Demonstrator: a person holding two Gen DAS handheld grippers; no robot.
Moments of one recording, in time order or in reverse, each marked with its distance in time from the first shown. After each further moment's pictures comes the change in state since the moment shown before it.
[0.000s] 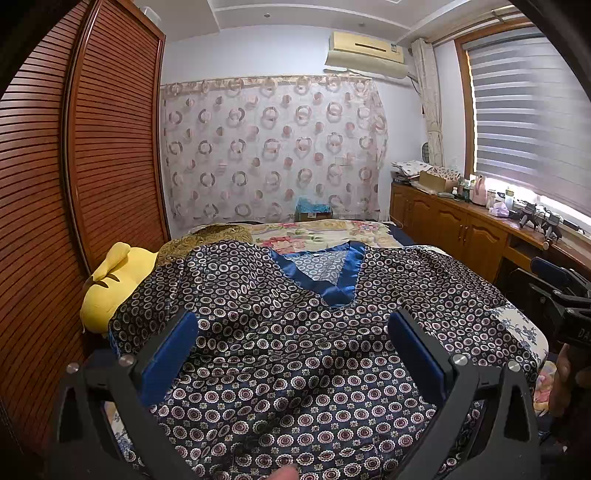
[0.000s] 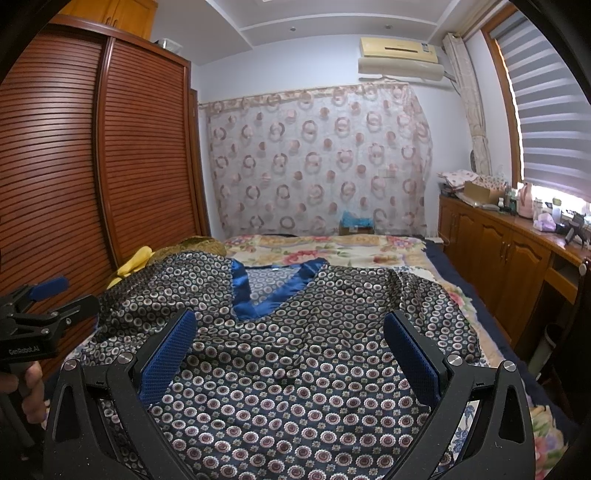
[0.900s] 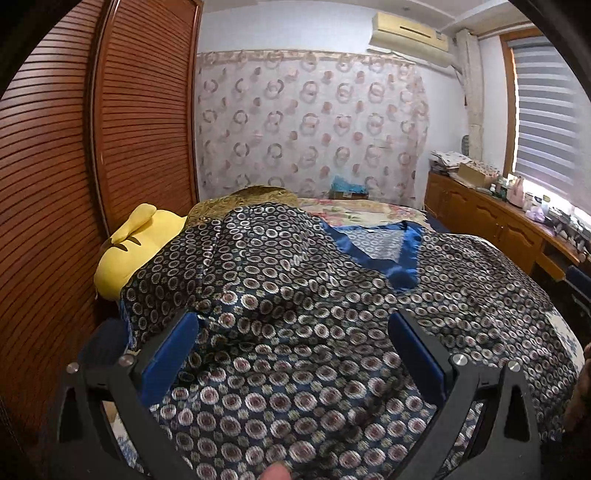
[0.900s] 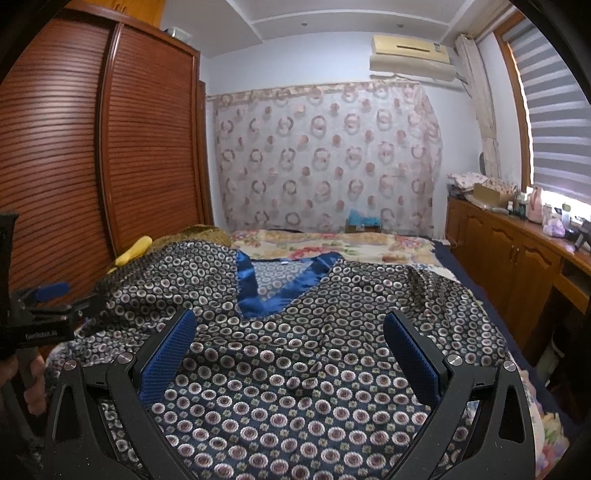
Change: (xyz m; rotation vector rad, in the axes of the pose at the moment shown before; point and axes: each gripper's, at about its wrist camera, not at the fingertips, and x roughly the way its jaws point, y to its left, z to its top) left arm 0.064 0.060 -0.021 -0.096 0.086 0.114; right arm 0.059 0.034 -0.019 -0.037 0.016 0.014
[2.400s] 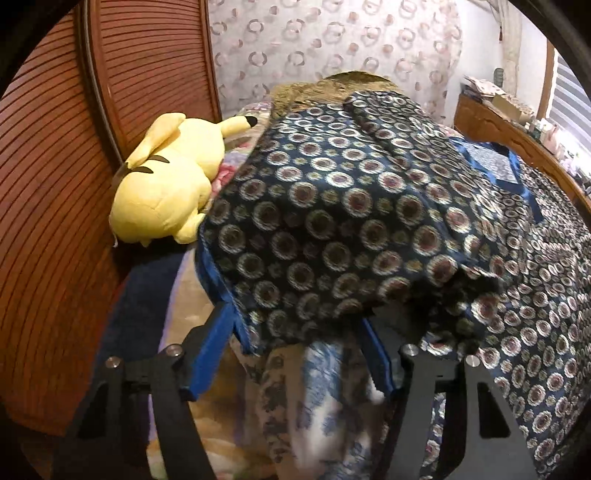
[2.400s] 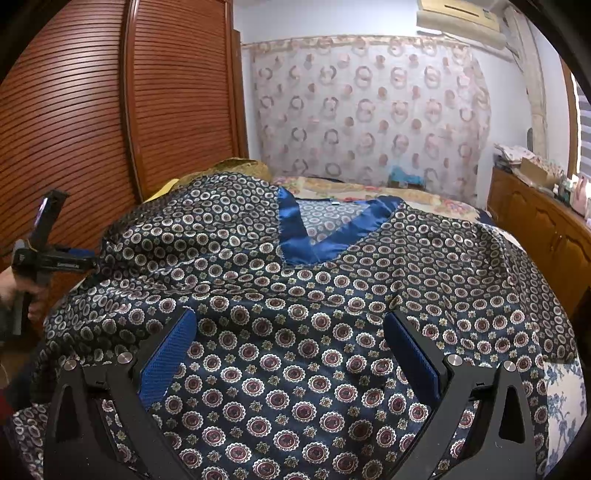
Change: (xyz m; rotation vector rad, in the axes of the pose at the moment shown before) left arm 0.101 0.158 -0.020 0.038 0.389 0.045; right arm 0.070 0.024 -0.031 -0.059 0.198 0.152
